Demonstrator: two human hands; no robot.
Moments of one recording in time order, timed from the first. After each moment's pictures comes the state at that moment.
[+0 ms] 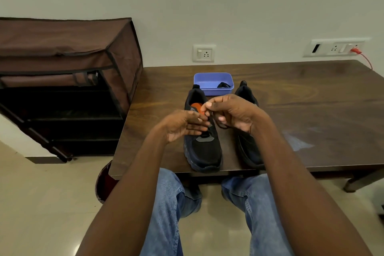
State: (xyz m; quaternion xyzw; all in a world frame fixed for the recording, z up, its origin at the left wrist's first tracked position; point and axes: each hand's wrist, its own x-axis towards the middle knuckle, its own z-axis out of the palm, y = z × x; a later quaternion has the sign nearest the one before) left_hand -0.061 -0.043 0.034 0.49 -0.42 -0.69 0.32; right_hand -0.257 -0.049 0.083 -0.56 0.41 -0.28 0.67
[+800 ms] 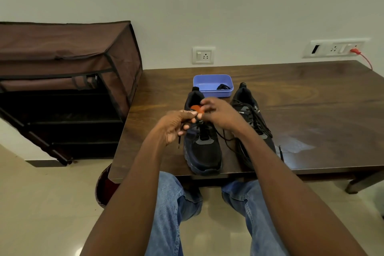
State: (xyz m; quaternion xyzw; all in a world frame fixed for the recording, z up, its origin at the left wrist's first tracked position) left_hand -0.057 -0.047 0.036 0.54 -0.36 -0.65 0.40; right_hand -0.227 -0.062 0.058 -0.67 0.55 -0.24 0.45
